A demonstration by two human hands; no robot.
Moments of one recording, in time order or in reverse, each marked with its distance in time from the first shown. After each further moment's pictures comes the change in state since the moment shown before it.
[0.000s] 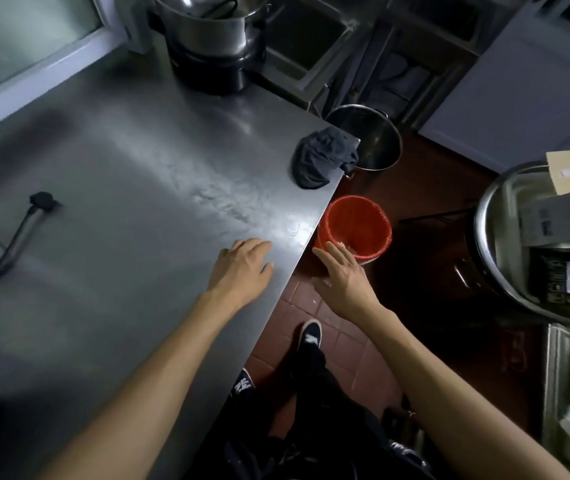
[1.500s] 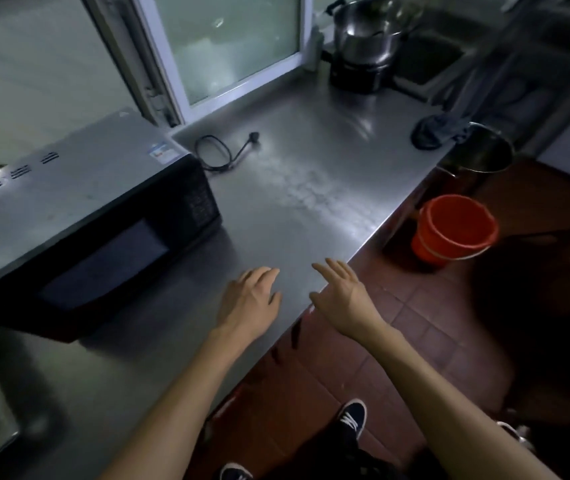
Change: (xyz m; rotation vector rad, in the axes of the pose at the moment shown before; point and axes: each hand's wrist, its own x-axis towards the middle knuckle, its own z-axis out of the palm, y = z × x) left_hand -0.495 -0.056 -0.004 0.042 0.237 -0.284; right_hand -0.342 -0.230 0.137 0.183 -0.010 -0.320
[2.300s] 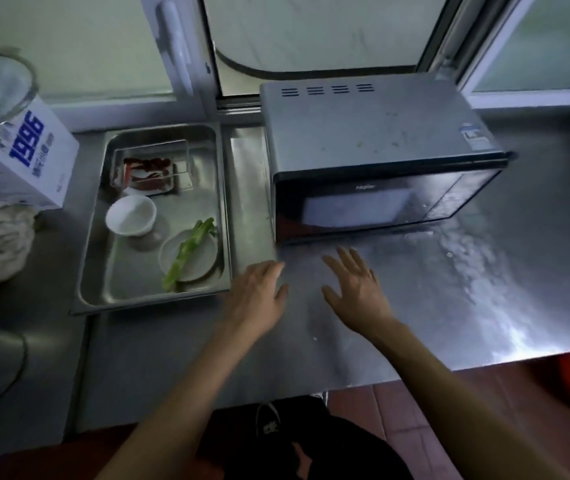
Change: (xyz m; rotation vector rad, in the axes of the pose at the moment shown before) left_hand -0.234 -0.259 -0.066 -0.090 0.259 -0.607; right_hand 0.015 -0.283 0.205 -0.221 -0.300 -0.608
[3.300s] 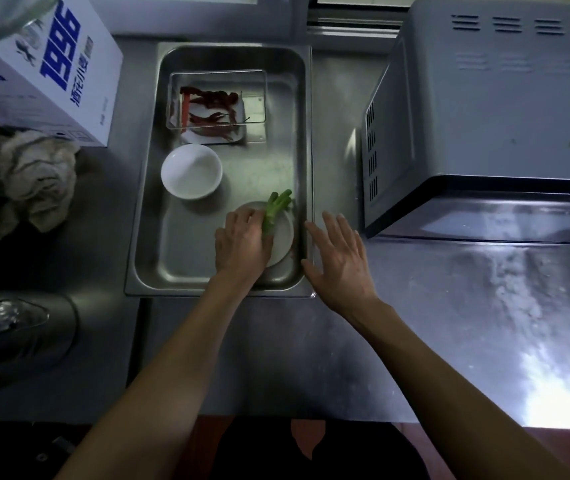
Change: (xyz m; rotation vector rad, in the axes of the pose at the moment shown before) left_hand 0.071 -0.200 -0.010 0.071 -0.004 -0.373; right_hand 0.131 -0.141 0.106 -0.029 -0.120 -0.154
